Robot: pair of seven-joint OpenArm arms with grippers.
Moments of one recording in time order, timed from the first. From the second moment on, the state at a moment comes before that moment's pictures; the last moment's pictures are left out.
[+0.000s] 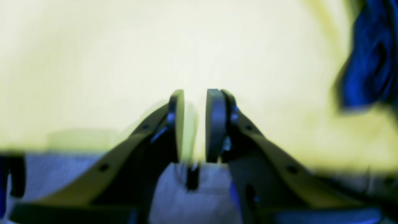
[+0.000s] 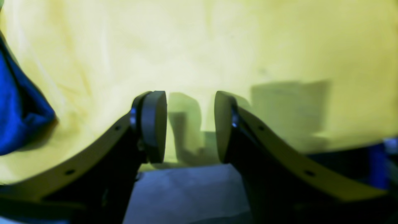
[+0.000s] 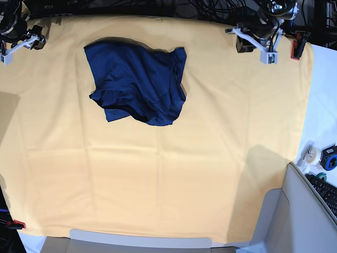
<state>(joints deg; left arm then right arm) 42.7 -15.4 -9.2 118.0 -30.1 -0.3 44.0 -28.5 16.5 50.1 105.7 46.8 17.9 -77.7</state>
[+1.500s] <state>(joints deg) 27.6 -9.4 15.8 43.2 -38.6 -6.7 13.3 -29.0 11.1 2.7 48.3 12.4 17.8 -40.8</state>
